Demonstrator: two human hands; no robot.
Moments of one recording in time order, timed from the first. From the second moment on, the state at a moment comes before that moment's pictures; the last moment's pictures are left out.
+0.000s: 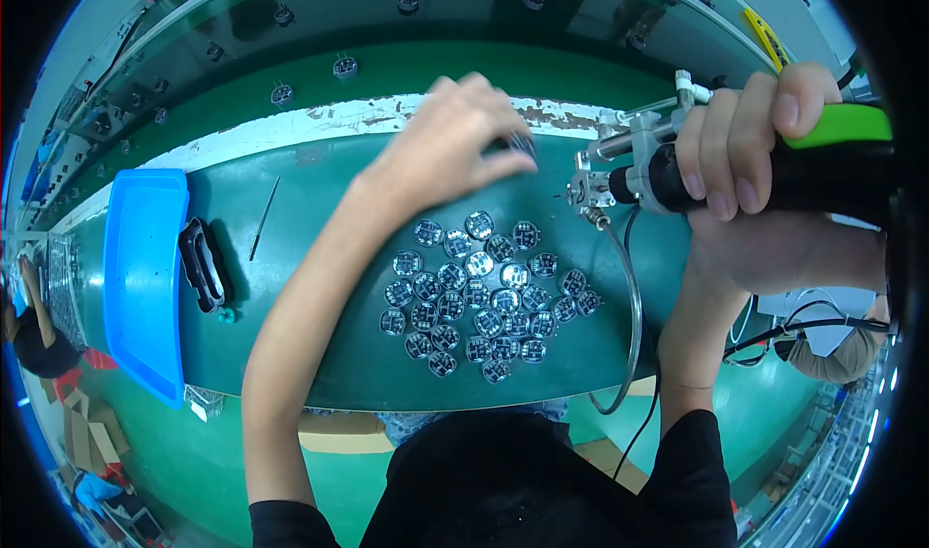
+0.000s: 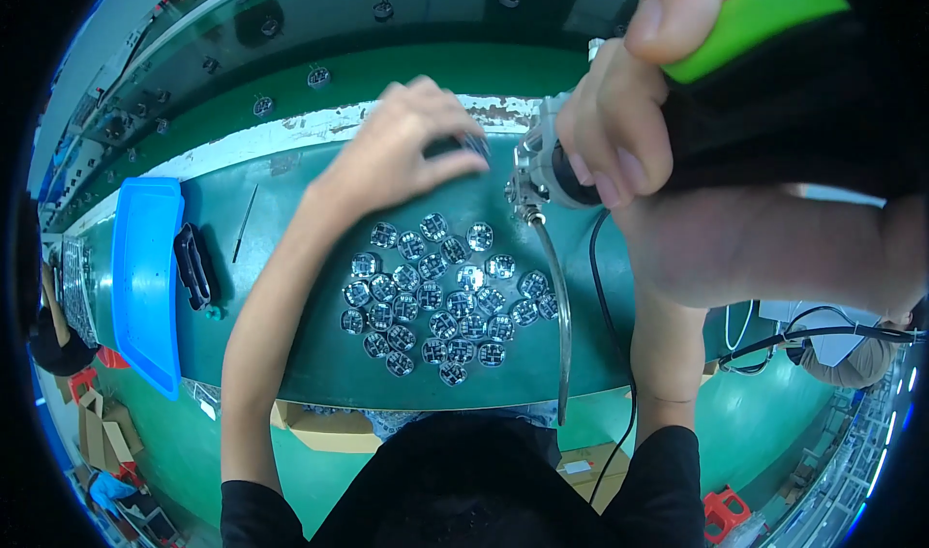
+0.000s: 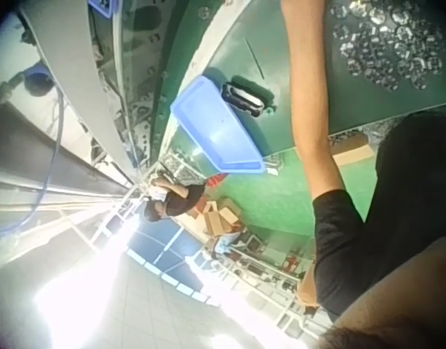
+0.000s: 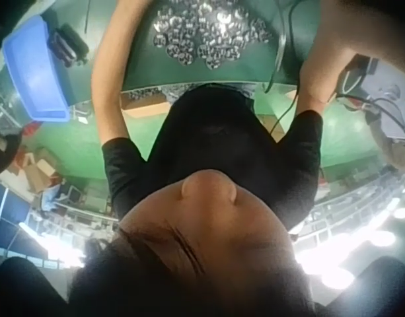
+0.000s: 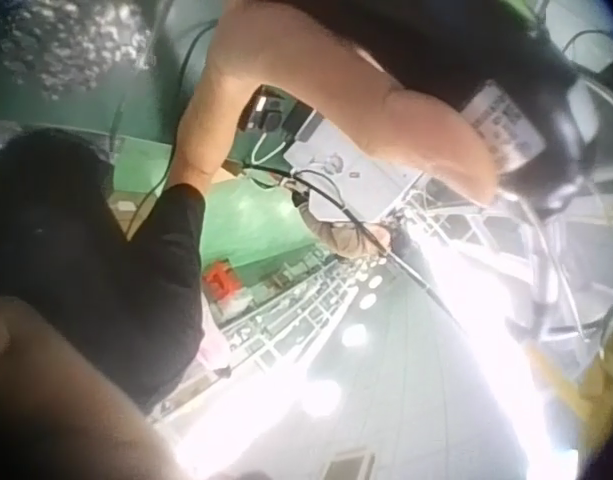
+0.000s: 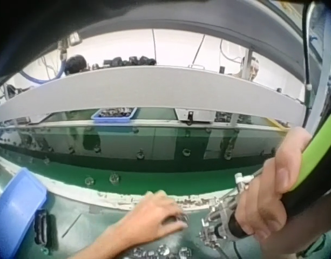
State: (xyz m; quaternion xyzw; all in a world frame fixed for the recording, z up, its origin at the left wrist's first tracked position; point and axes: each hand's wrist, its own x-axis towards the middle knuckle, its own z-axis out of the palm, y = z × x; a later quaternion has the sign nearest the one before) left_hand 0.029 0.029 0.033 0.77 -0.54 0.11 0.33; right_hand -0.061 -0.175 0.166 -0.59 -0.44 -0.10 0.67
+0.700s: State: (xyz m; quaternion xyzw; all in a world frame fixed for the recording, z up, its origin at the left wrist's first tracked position) left_hand 0.006 0.023 0.010 0.73 -0.53 -0.09 0.42; right_hand -0.060 -0.172 0.139 -0.57 -0.44 -0.08 0.69
